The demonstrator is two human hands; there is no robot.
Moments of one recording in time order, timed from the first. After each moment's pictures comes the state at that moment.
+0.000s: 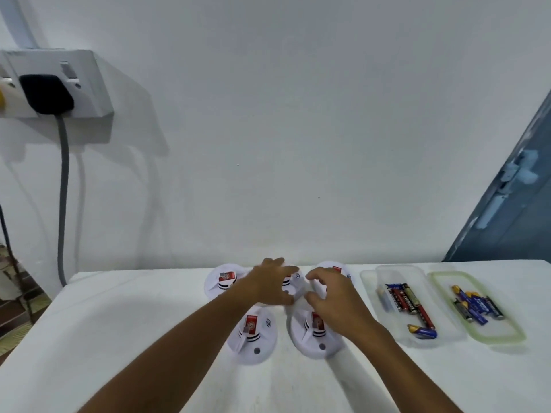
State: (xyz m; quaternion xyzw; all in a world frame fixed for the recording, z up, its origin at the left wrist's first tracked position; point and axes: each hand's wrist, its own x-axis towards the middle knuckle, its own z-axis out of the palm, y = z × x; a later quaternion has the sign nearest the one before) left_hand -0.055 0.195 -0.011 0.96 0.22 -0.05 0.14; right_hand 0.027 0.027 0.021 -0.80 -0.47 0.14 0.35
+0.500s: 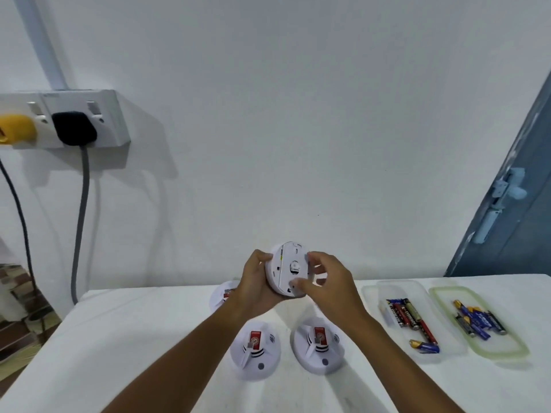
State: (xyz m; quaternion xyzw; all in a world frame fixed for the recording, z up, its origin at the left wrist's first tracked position) left_hand -0.084 0.168 0.053 0.38 0.15 0.15 0.90; right_hand 0.019 0.044 0.060 -0.73 -0.42 0.13 0.53
